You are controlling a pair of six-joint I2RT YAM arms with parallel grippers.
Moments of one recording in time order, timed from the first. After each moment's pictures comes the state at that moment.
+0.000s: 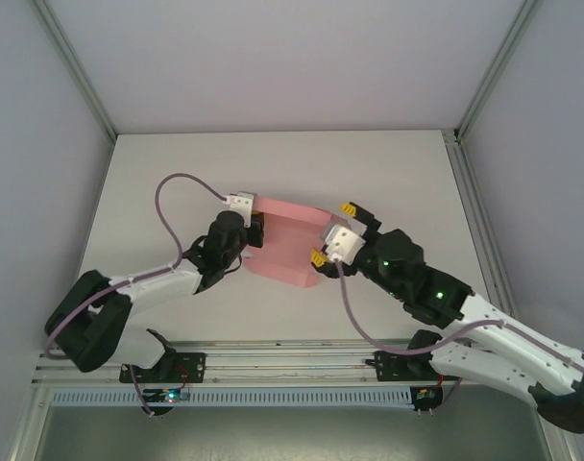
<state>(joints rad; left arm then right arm) -0.60 1.36 0.60 0.38 -0.14 -0.28 0.91 0.76 0.77 -0.26 0.19 -0.49</state>
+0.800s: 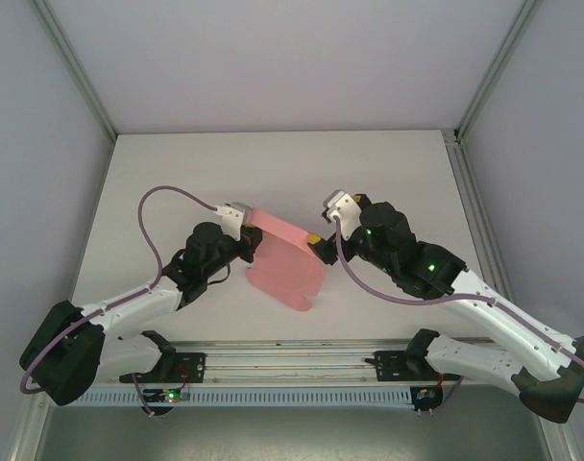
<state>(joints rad) -0.57 1.17 0.49 0.40 0.13 -0.26 0.82 0.96 0.99 -0.52 0.17 -0.15</state>
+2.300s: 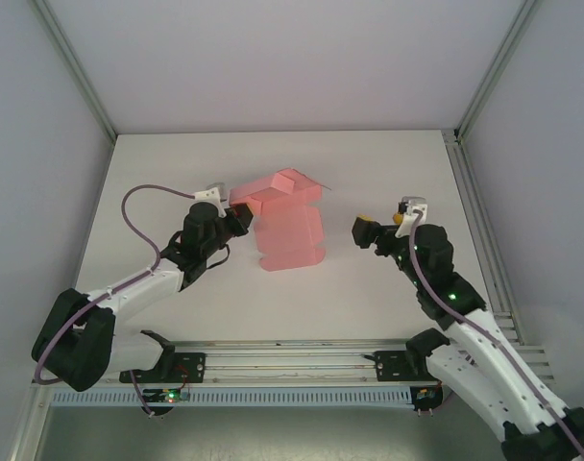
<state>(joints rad) -0.45 1.26 0.61 0.31 0.11 -0.78 0.39 0.67 0.56 -0.21 0.01 0.43</state>
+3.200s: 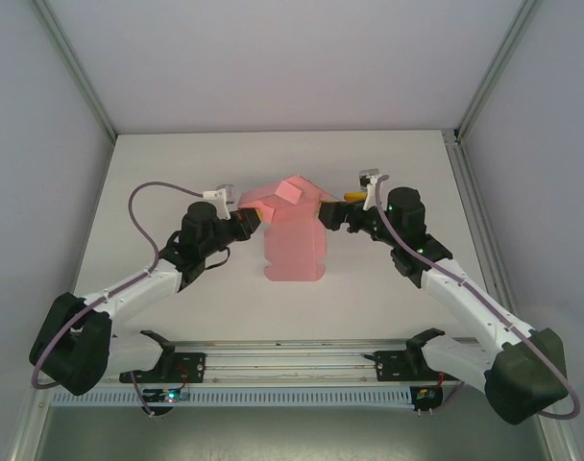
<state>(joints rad) -0.45 1.25 0.62 0.30 0.31 -0.76 0.40 1.07 0.72 0.08 -0.38 0.41</state>
